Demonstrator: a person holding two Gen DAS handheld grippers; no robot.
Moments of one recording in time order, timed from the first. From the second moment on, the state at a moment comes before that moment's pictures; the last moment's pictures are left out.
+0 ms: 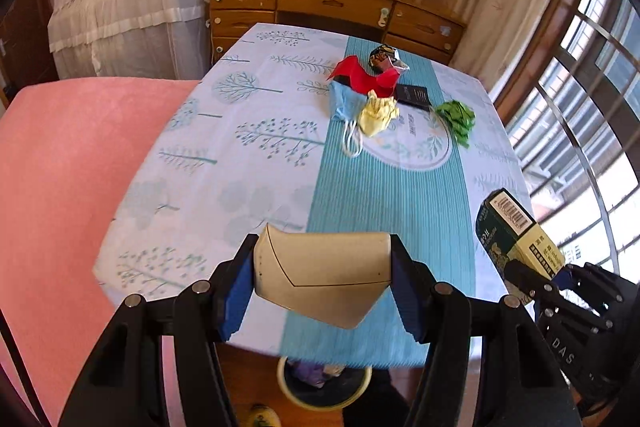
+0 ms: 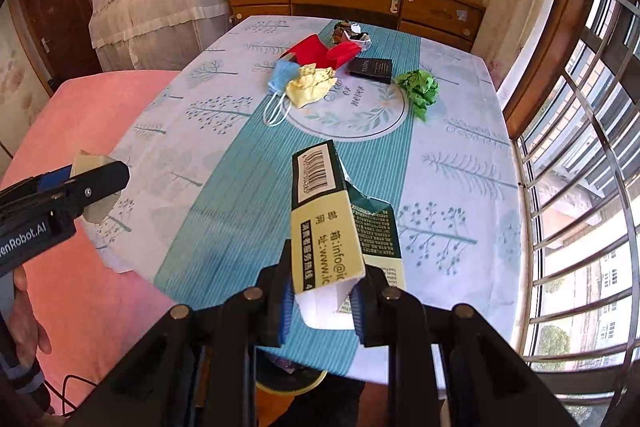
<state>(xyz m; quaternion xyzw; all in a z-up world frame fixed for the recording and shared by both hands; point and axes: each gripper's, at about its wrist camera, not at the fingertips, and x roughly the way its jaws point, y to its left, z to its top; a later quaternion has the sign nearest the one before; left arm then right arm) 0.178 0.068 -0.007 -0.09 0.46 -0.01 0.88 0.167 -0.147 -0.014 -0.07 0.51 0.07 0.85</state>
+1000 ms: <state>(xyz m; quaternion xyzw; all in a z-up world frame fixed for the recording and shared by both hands) 0.044 0.103 -0.127 -0.10 0.54 -0.03 0.84 0.031 -0.062 -0.140 -0.12 0.66 0.08 0.74</state>
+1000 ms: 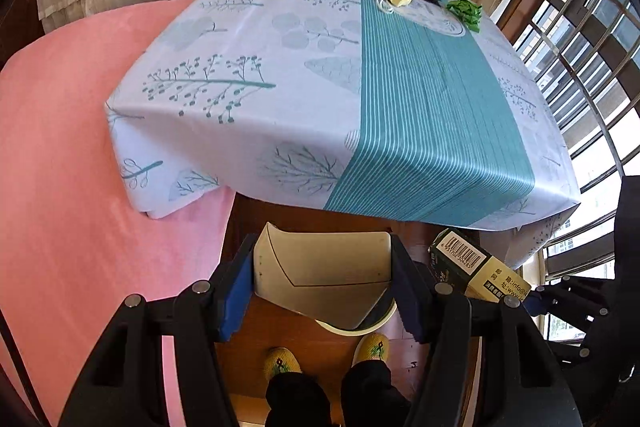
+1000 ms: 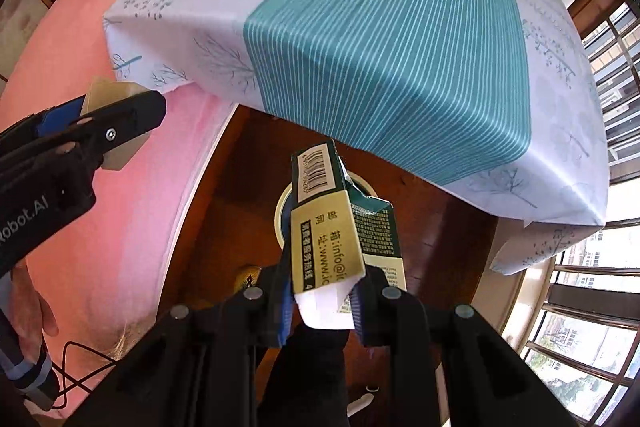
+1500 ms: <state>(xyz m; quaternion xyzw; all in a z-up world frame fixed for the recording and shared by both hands) 0.069 0.058 -0.305 -0.11 0.62 -0.01 0.78 0.036 -0.138 -0.329 0.05 0.71 0.03 0.71</state>
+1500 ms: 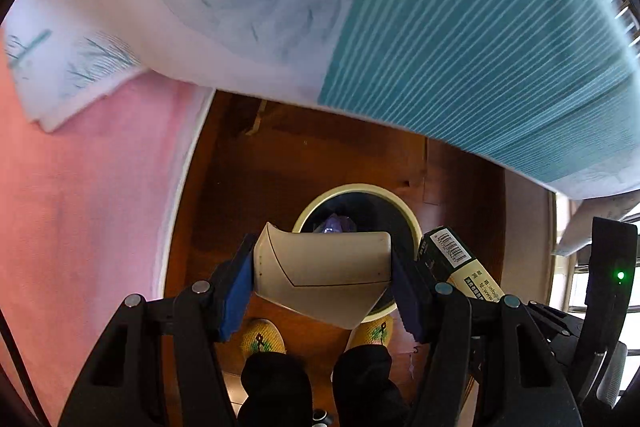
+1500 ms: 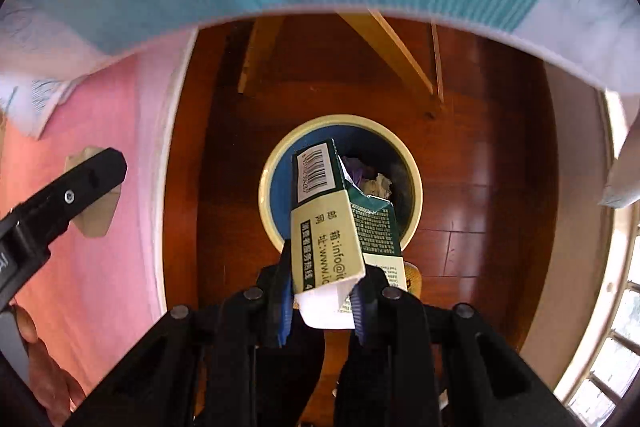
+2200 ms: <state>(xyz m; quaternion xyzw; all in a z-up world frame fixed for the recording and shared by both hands) 0.083 0.024 -0.384 -0.11 0.63 -0.05 0.76 0.056 -0.195 -0.405 0.16 0.69 0.00 0.71</state>
